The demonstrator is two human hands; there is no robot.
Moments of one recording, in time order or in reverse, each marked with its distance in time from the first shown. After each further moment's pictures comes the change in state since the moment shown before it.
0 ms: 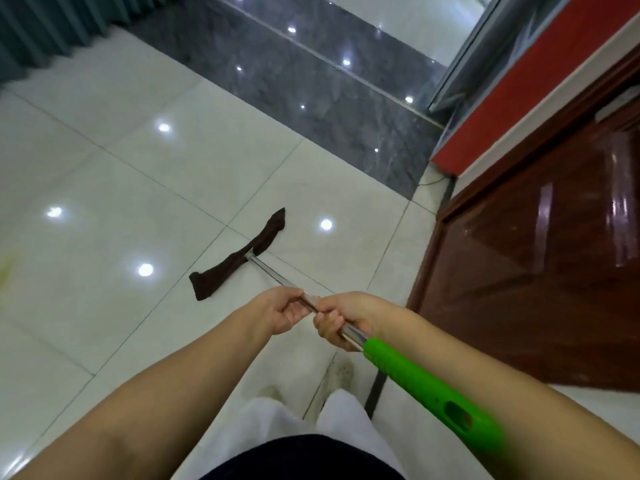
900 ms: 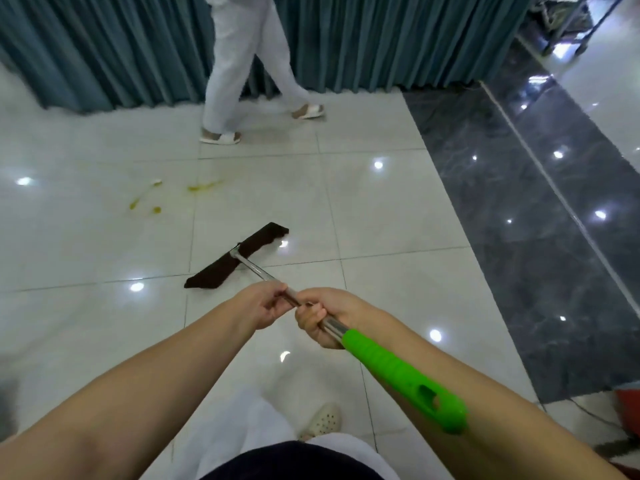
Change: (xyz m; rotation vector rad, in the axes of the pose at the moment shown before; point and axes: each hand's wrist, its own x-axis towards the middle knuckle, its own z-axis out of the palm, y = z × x) left_hand -0.025 0.059 0.010 -0.625 0.462 0.454; right_hand 0.019 -0.145 0.074 -0.730 -0.239 0.265
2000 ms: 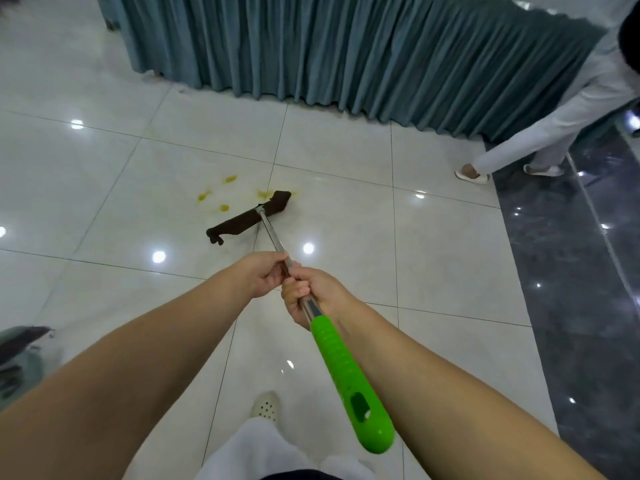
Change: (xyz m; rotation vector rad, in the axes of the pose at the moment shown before) left_hand 0.071 0.254 -0.264 -0.207 -0.071 0.149; right_hand 0.198 -0.064 0.331 0.099 0.006 -0.091
